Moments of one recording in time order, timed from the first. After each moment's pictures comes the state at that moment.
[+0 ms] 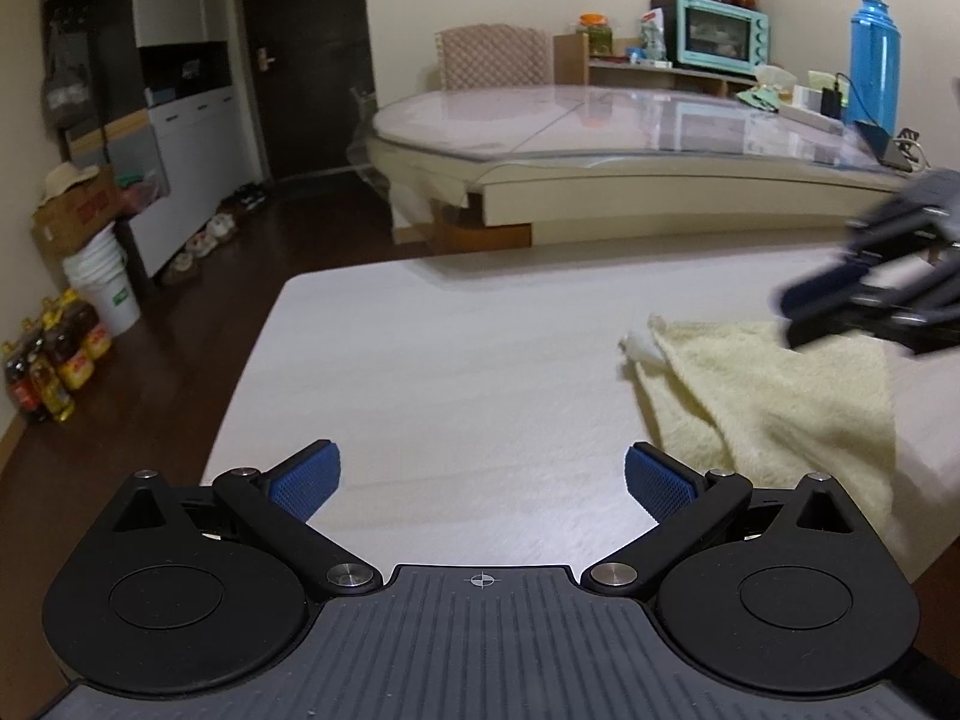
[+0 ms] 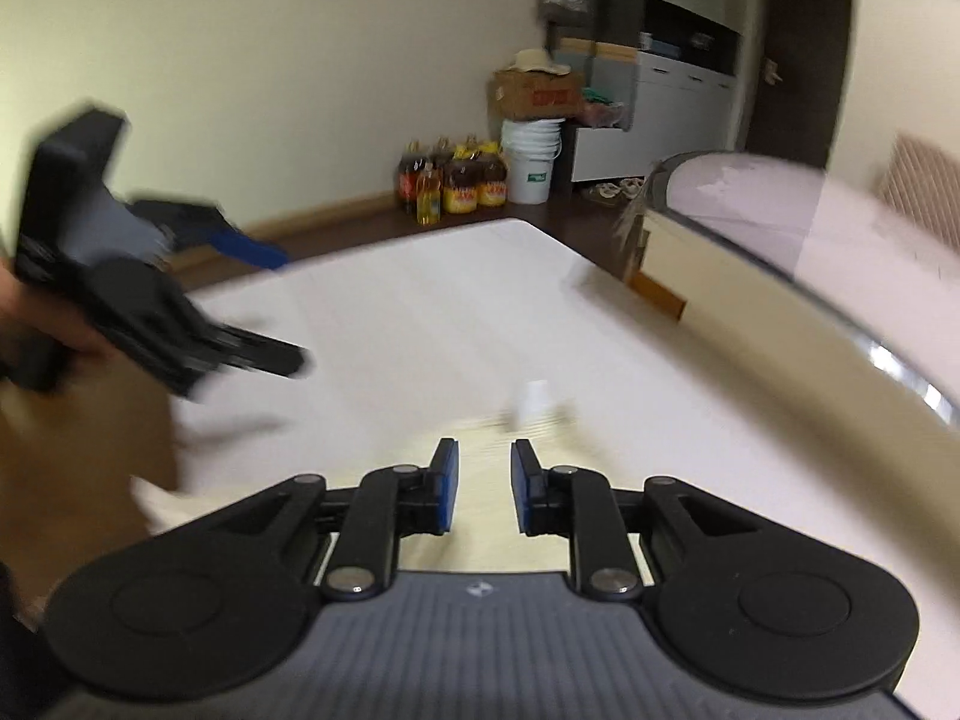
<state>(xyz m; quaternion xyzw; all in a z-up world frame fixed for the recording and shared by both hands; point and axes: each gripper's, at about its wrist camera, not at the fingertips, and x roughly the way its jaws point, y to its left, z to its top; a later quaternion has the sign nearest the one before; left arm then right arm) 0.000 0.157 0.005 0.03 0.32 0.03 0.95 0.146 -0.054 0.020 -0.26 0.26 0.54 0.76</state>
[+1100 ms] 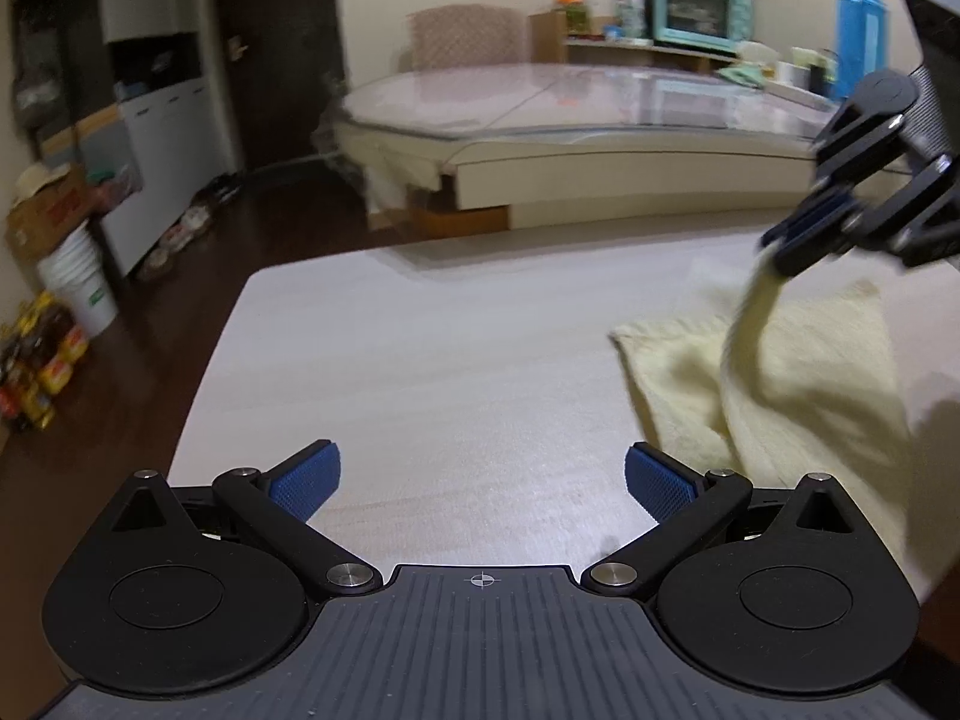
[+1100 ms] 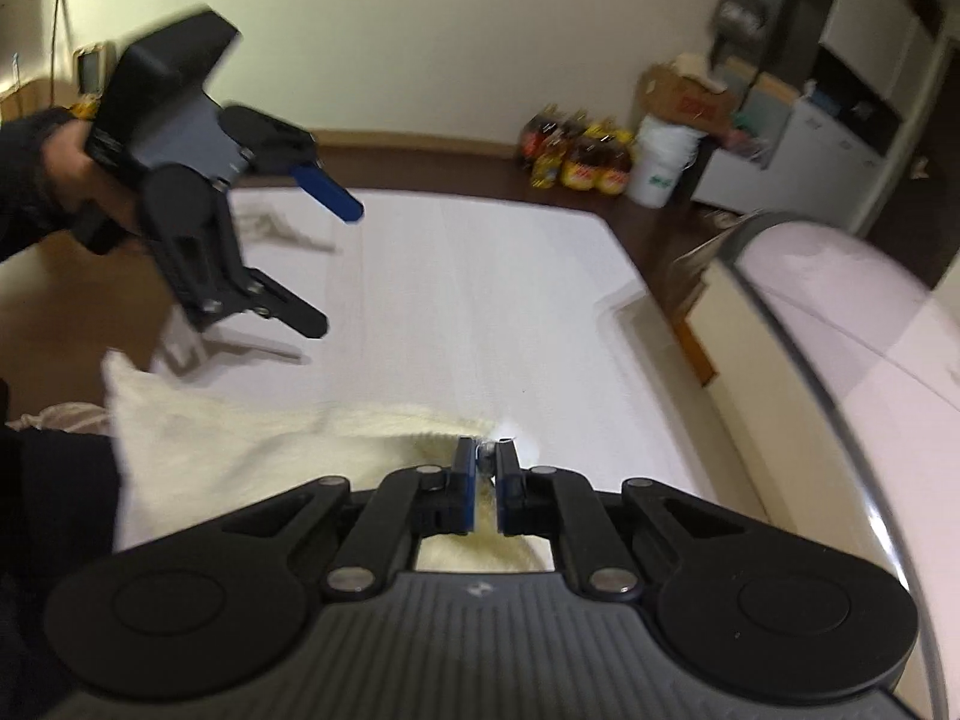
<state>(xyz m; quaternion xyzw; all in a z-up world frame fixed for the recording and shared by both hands) 0.010 0.158 -0.001 0.05 0.33 -0.02 0.94 0.142 -0.091 0.048 -0.34 0.21 0.62 0.68</state>
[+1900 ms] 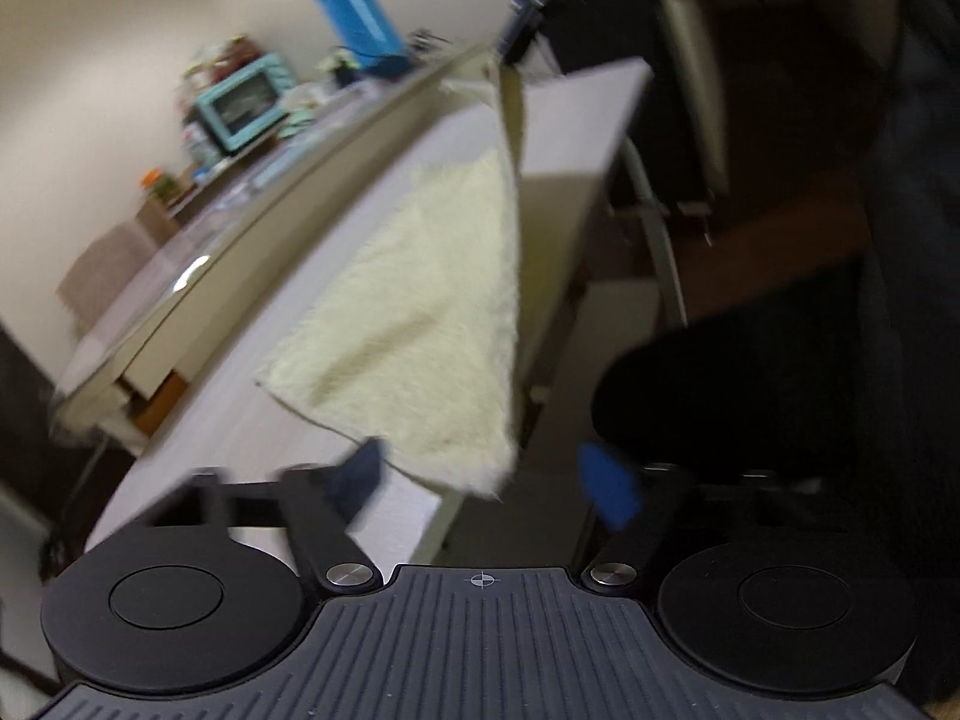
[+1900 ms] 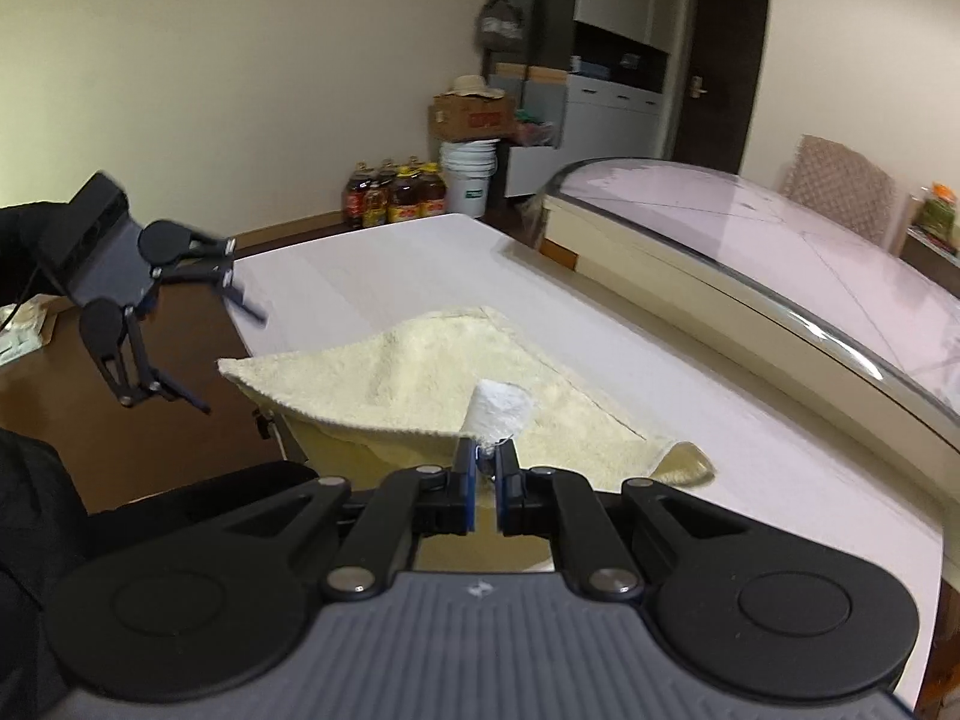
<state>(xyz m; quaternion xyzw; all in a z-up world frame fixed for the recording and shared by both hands) -0.100 0.091 -0.041 0.37 0.23 -0.33 0.84 0.035 -0.251 0.058 -0.20 0.25 0.48 0.81</state>
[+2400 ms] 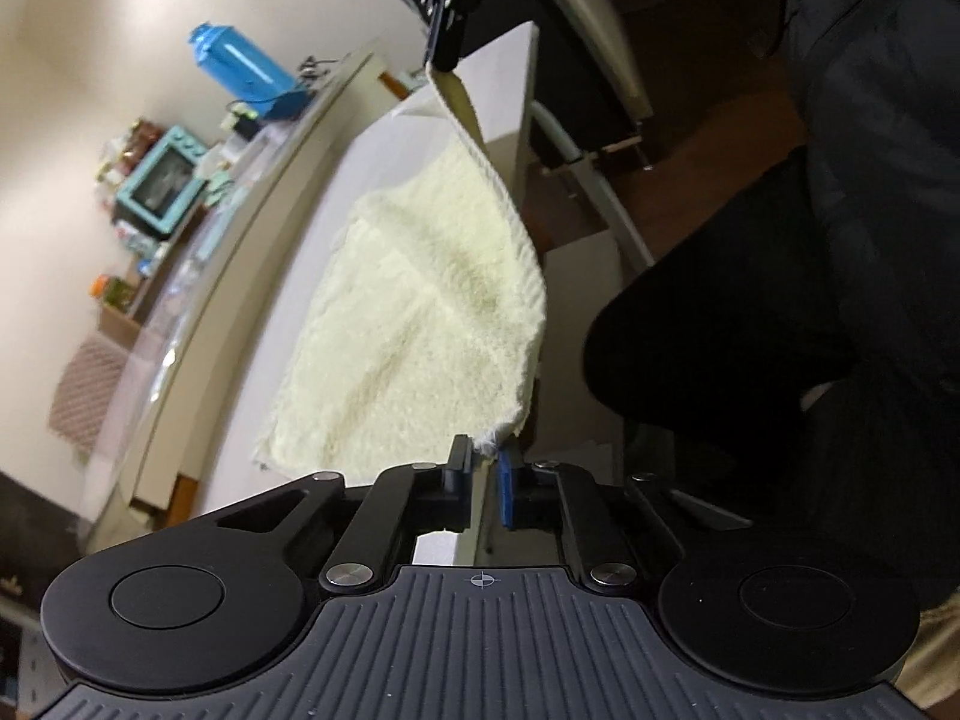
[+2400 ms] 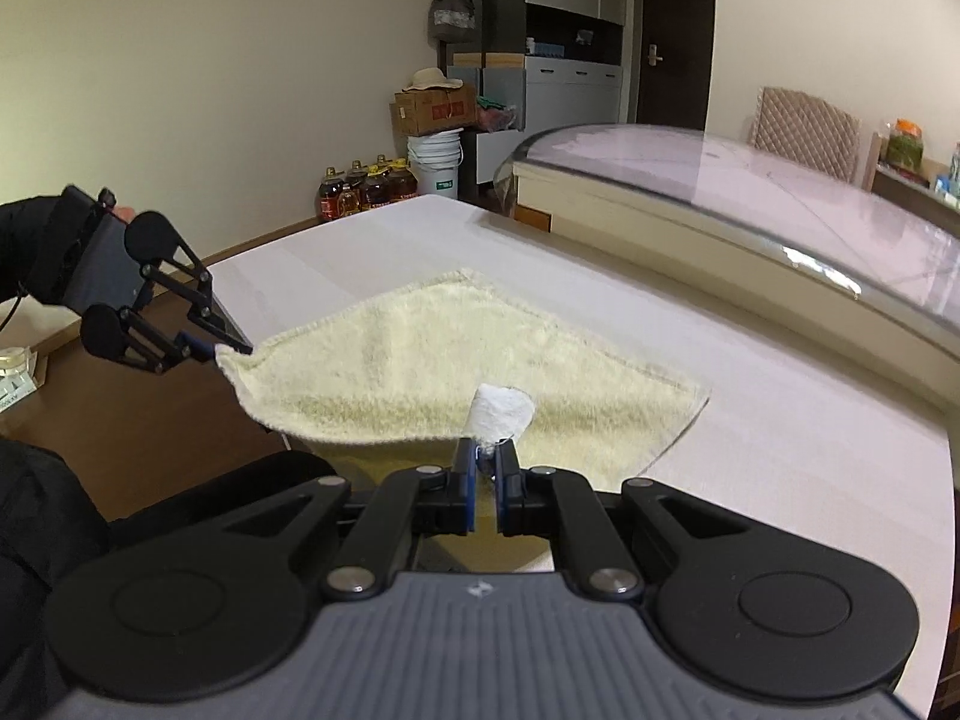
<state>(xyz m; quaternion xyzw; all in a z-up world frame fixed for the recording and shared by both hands) -0.096 0.072 -0.042 0.48 0.20 -0.37 0.77 0.024 -0.277 0.038 -0.16 0.29 0.46 0.82</state>
